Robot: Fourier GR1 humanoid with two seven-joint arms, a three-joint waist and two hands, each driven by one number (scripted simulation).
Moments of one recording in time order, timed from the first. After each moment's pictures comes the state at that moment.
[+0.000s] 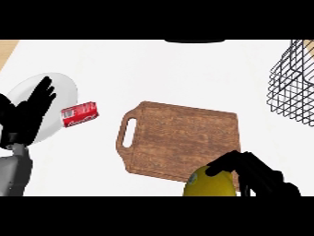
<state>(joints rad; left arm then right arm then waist) -0.22 0.25 0.17 -1.37 0.04 -0.06 0.22 0.02 0.00 0.66 -2.35 1.14 0.01 0.80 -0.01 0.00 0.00</state>
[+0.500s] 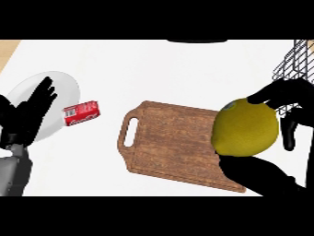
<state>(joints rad) -0.22 0.26 0.17 -1.37 0.05 -0.08 0.22 -0.45 -0.01 0.27 -2.28 1.03 0.18 0.97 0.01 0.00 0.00</state>
